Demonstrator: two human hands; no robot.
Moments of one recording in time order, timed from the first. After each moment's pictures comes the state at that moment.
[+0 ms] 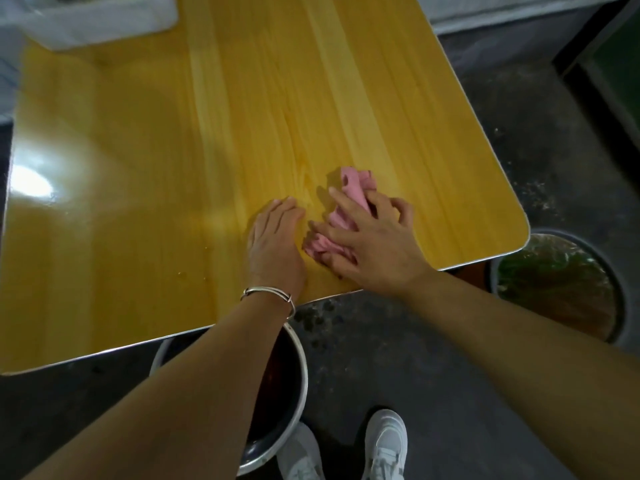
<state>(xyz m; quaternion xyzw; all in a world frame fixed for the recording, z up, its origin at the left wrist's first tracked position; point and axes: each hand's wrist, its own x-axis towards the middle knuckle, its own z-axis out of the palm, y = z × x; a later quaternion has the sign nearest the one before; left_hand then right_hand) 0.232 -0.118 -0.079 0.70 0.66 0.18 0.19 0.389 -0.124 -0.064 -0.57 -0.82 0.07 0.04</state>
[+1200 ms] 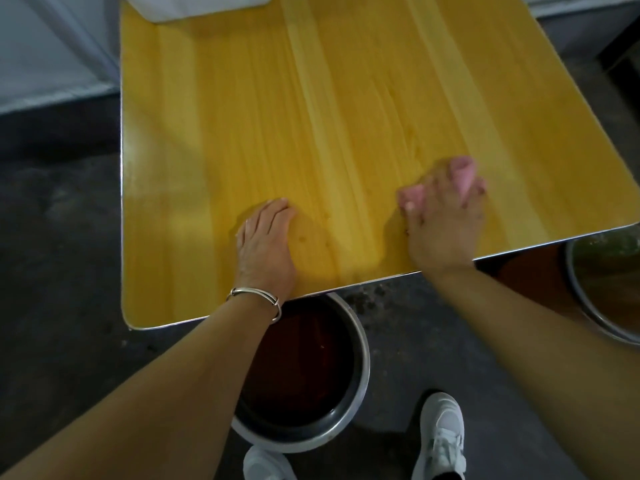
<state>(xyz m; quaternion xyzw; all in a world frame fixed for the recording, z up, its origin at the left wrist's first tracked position) 0.061 -0.142 -0.080 0.72 0.66 0.14 0.16 0.278 -0.133 -0.083 -0.81 -0.58 0.07 0.07</state>
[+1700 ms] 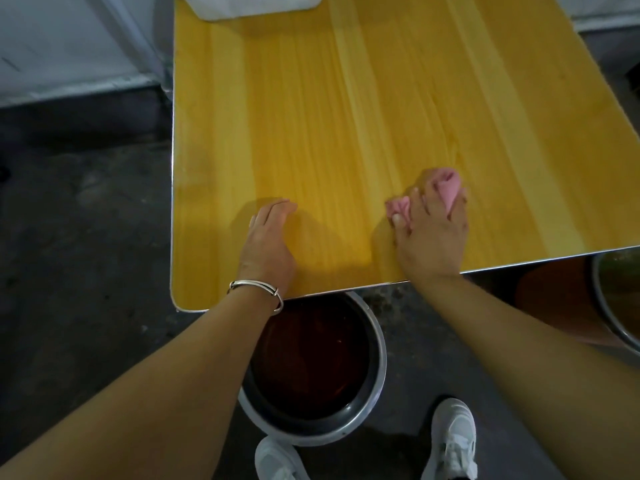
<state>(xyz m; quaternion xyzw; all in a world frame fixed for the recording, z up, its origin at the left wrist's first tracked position) 0.009 -0.142 -0.061 0.65 0.69 0.22 0.24 0.210 -0.136 -0.075 -0.79 -0.61 0.10 0.03</state>
